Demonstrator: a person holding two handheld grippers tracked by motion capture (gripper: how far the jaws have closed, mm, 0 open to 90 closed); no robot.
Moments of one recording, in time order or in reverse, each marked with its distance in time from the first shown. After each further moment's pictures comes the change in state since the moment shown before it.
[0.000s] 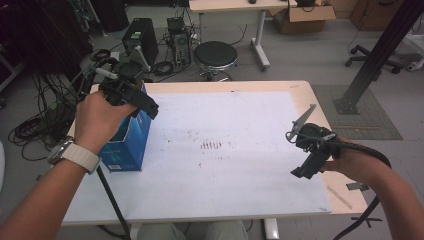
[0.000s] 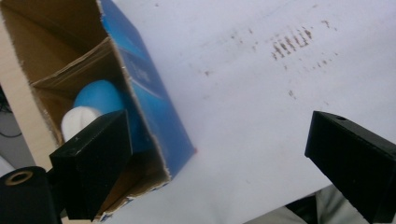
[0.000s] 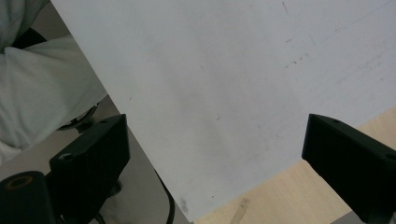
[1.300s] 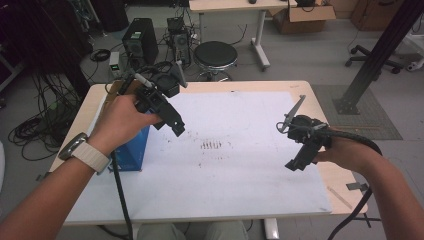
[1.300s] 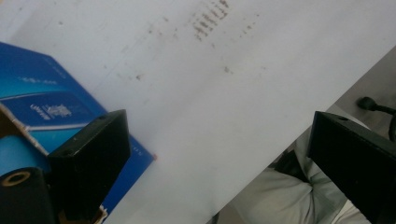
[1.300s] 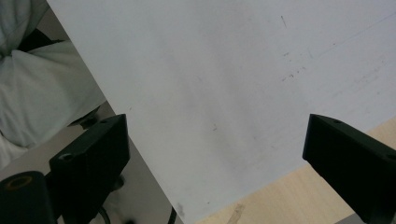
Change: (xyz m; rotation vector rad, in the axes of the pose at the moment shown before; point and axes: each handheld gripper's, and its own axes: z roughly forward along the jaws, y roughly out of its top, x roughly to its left) left arm -0.057 0.015 0.011 0.090 -0.154 0.297; right arm -0.010 0.024 -0.002 0.033 0.024 -0.027
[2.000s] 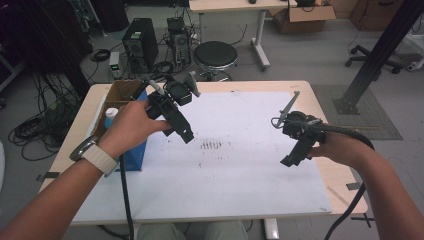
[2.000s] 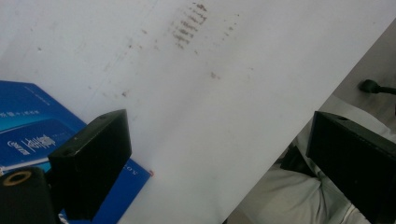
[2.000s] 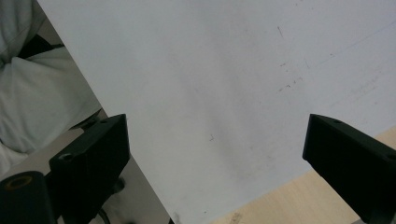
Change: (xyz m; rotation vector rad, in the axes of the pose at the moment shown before) left arm -0.015 0.007 0.015 0.002 -0.015 0.128; right arm -0.007 0.012 0.003 -0.001 0.010 0.005
